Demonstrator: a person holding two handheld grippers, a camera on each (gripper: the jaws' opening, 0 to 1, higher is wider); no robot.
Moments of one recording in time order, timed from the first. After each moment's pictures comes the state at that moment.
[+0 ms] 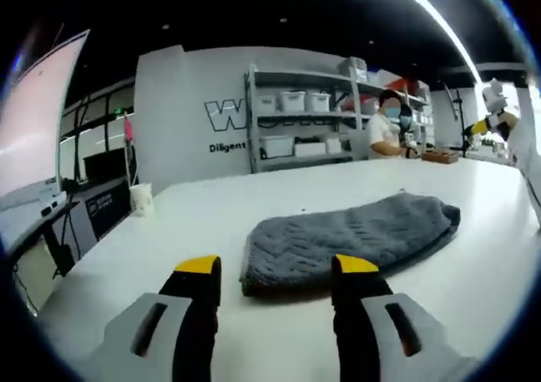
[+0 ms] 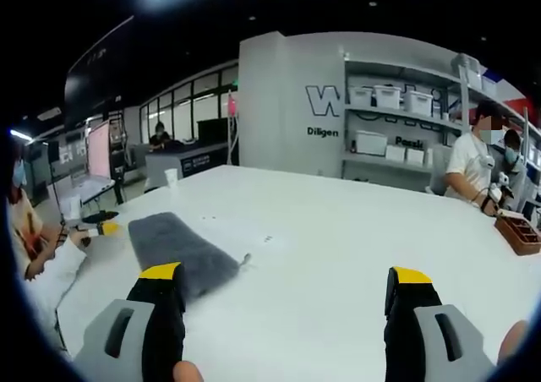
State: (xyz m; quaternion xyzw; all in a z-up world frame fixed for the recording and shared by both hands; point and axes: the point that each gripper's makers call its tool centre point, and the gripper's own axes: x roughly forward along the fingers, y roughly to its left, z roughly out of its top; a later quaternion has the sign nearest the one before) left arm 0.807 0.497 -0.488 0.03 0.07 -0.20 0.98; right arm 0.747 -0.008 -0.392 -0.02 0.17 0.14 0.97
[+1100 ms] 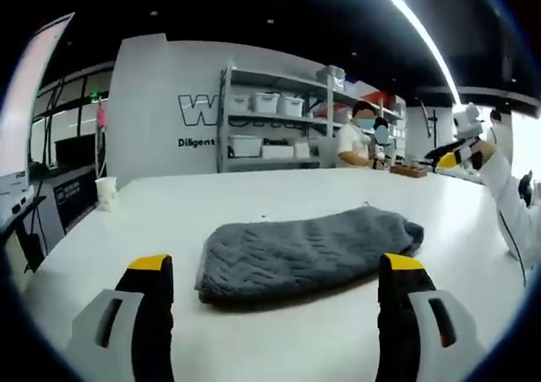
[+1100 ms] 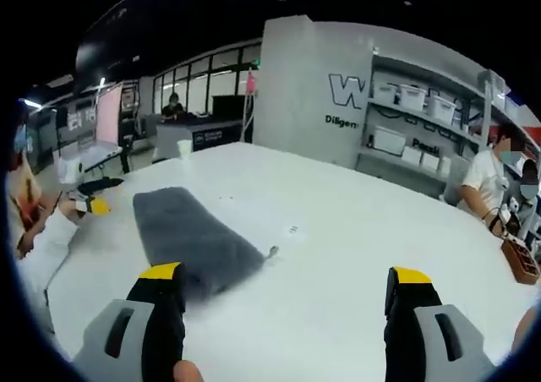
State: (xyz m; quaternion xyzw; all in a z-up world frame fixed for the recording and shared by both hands) left arm 0.794 0.474 -0.477 0.01 0.10 -0.26 0.96; right arm 0.762 0.078 -0.416 -0.10 0.20 0.18 0.96
